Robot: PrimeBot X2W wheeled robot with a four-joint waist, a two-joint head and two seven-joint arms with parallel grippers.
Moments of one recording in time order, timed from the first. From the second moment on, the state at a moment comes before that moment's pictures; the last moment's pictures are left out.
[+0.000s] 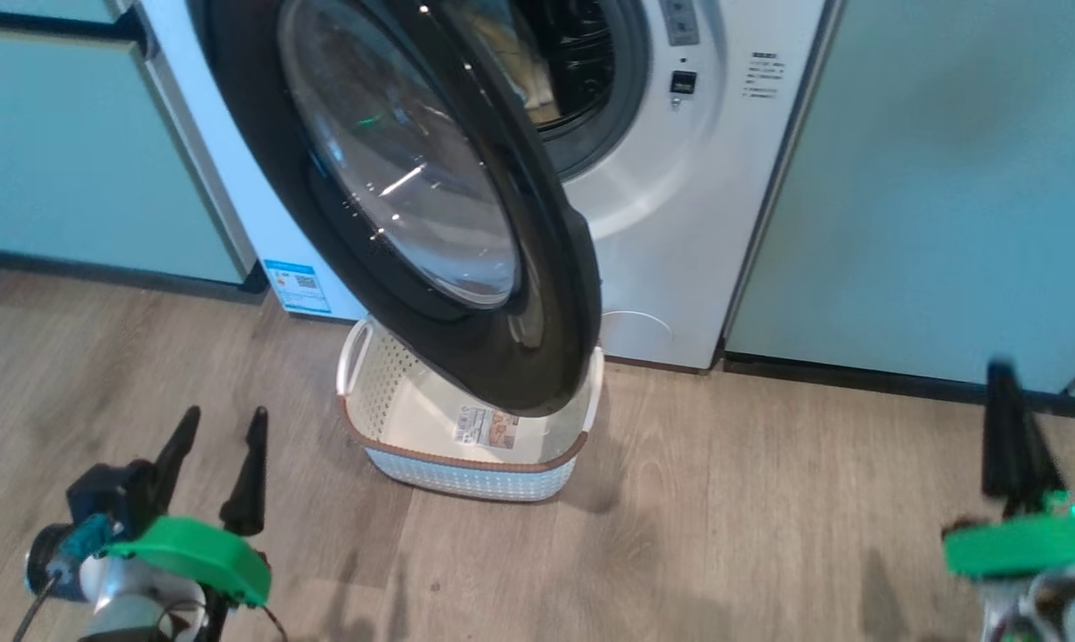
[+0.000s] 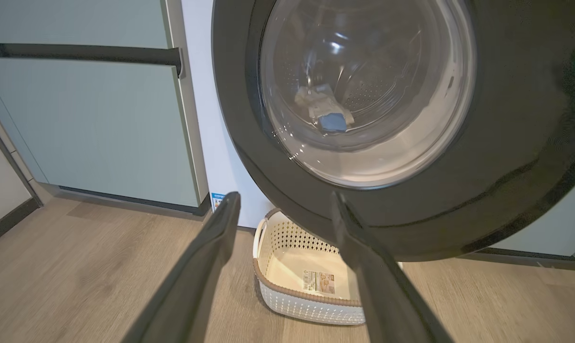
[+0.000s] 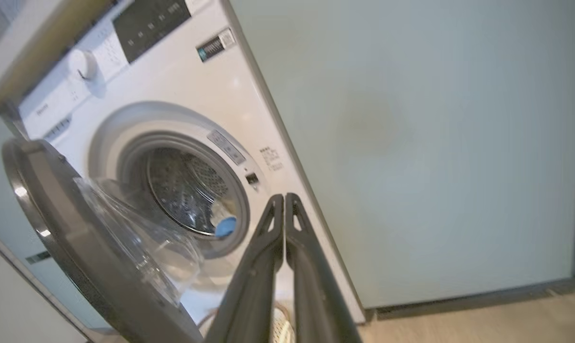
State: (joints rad) left arm -0.04 0.23 0.05 0.27 -0.30 -0.13 -0.26; right arm -0.03 -0.10 0.06 0.10 0.55 0.13 -0.26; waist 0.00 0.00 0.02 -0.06
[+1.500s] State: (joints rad) left arm -0.07 0.18 -0.07 0.28 -0.26 -0.13 -0.26; right arm -0.48 -0.08 0.92 0.24 0.58 0.13 -0.26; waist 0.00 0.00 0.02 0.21
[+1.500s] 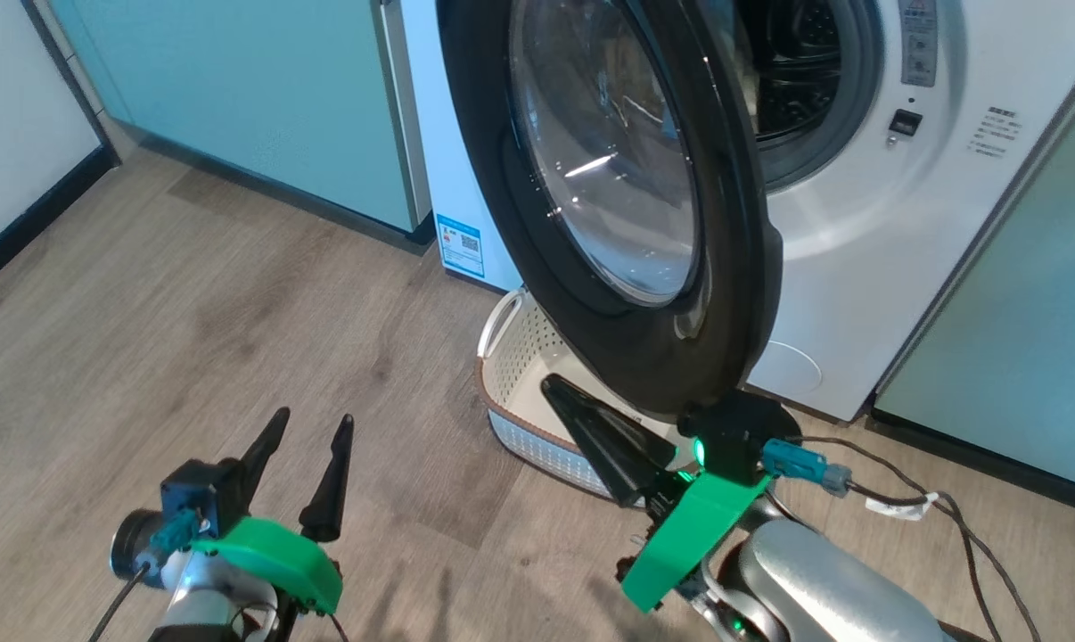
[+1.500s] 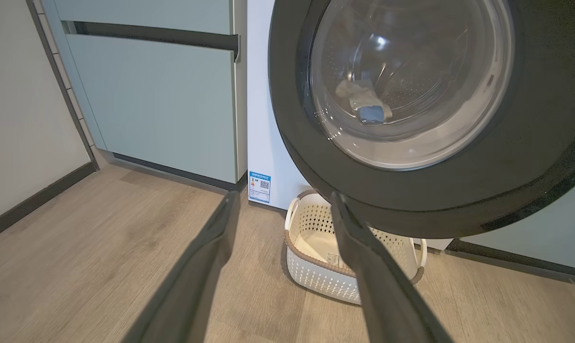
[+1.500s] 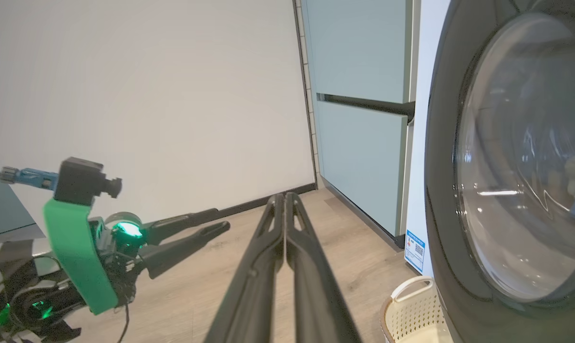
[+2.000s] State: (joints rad) left arm -0.10 0.16 -0.08 0.27 -0.26 -0.13 -0.26; right arm -0.48 -0.07 0.75 0.38 0.55 0.13 -0.26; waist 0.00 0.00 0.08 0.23
